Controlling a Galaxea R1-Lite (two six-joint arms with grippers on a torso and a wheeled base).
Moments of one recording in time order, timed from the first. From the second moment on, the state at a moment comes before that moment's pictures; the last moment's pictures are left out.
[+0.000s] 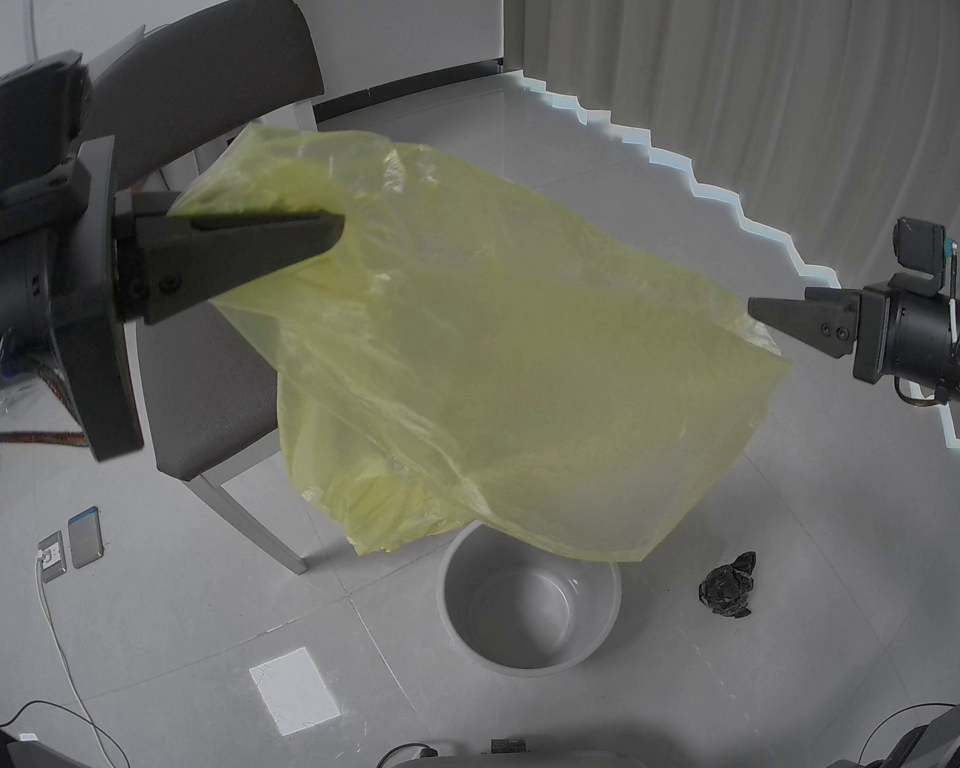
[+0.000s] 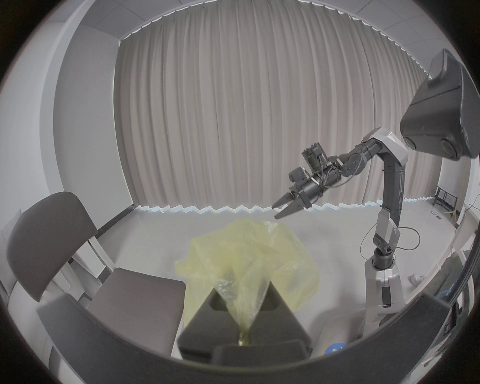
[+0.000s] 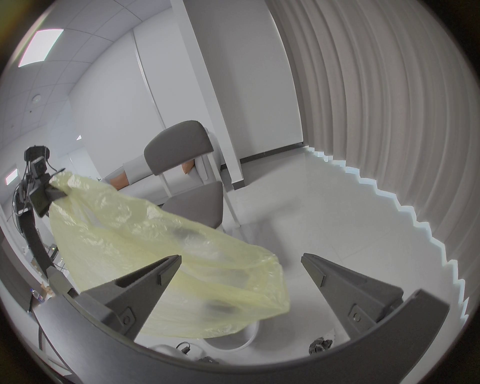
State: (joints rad) left arm -0.85 1.22 -1.29 0.21 -0.04 0.41; right arm 0.40 1.32 -1.05 -0.08 0.13 0.05
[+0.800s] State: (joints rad) left arm -0.88 1.27 -1.35 0.15 -0.04 0.41; right arm 0.41 1.33 -0.87 -0.08 0.13 0.04
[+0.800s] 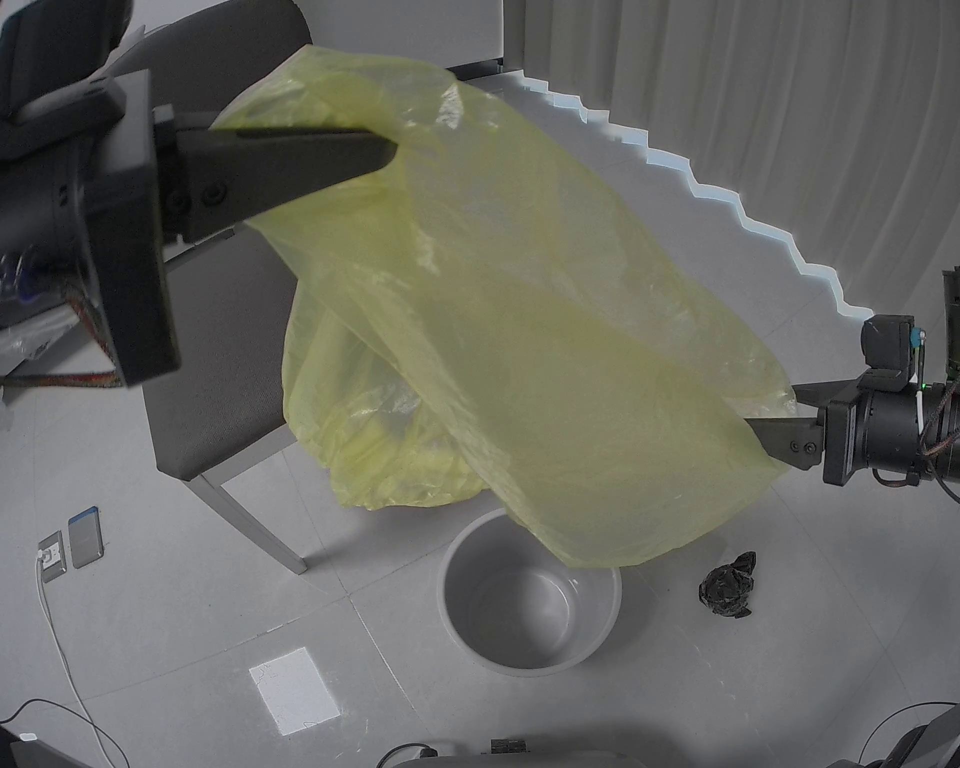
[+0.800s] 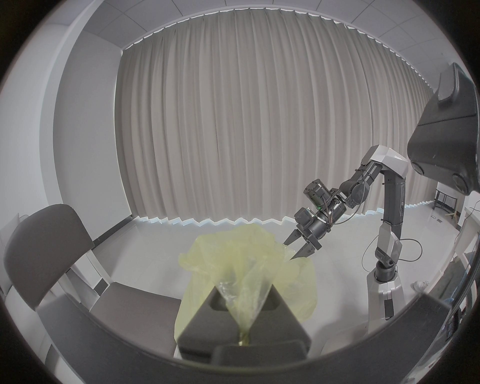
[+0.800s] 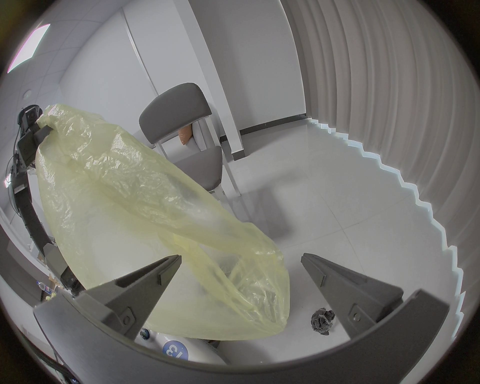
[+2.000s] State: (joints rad) left arm -0.89 1.29 -1.22 0.23 0.15 -0.13; right arm 0.42 1.39 -0.80 -0.09 0.11 0.08
